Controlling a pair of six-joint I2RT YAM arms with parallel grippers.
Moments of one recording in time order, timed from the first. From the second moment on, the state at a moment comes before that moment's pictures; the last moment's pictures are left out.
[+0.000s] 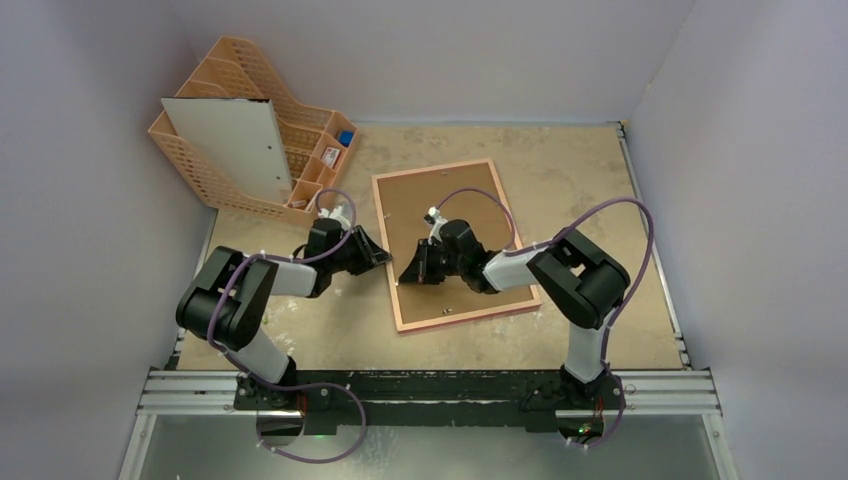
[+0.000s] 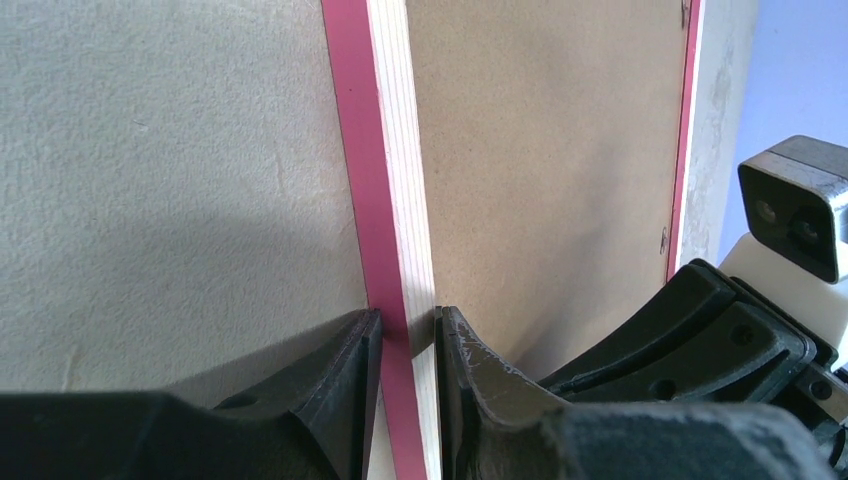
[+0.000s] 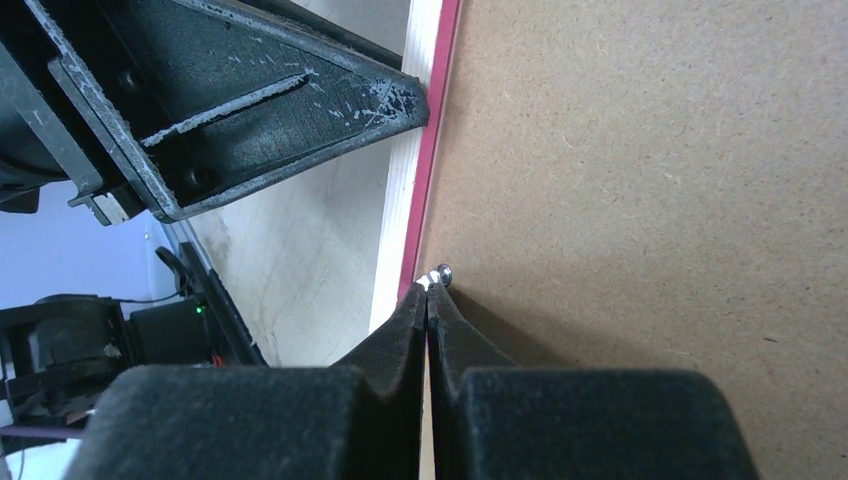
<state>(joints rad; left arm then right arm) -0.33 1.63 0.50 0.49 0.33 -0.81 0.75 1.88 0.82 0.46 -0.41 0.81</state>
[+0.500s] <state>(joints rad) -0.33 1.62 0.50 0.48 0.32 -0.81 0.90 1.81 0.91 0.22 -0.01 0.64</state>
